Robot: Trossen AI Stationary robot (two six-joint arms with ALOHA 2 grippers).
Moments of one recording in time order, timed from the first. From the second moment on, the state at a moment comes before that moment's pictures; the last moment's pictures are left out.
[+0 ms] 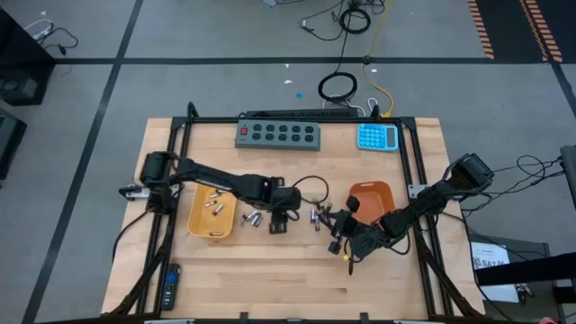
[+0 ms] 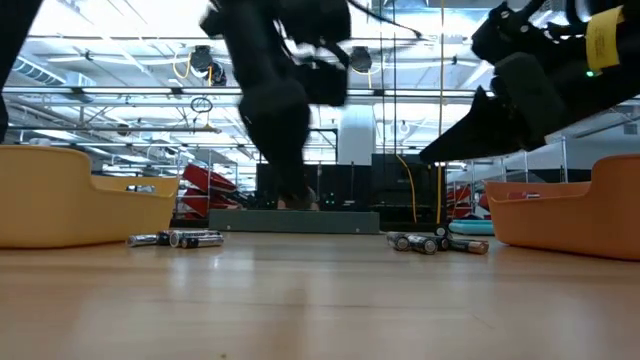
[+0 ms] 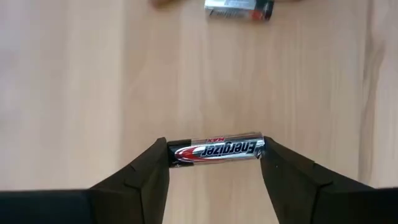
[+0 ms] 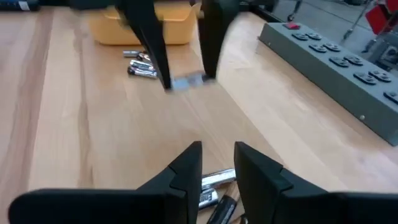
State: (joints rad) left arm -0.08 1.89 1.34 -0.66 -0.10 -0.10; right arm 0.53 1.60 0.57 0.39 0.89 0.43
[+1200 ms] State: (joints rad) left arm -0.13 1.34 0.69 -0.92 -0.18 -0.62; right arm 0.57 1.60 0.57 0.36 0.84 0.49
